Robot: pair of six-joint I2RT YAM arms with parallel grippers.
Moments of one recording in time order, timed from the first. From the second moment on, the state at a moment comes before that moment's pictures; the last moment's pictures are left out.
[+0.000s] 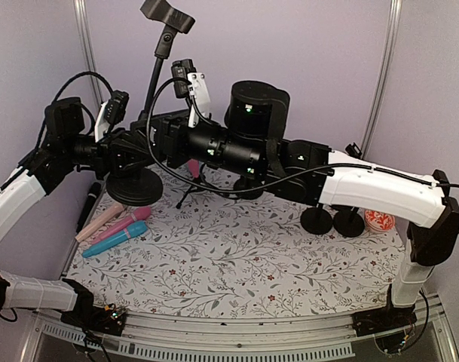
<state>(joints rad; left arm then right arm) -0.39 1.09 1.17 -0.21 1.28 -0.07 1.28 1.84 1.90 0.09 0.08 0.29</state>
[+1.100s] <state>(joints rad) -0.40 1.06 1.13 -0.14 1.42 -0.23 1.15 1.91 1.86 0.33 -0.55 0.37</state>
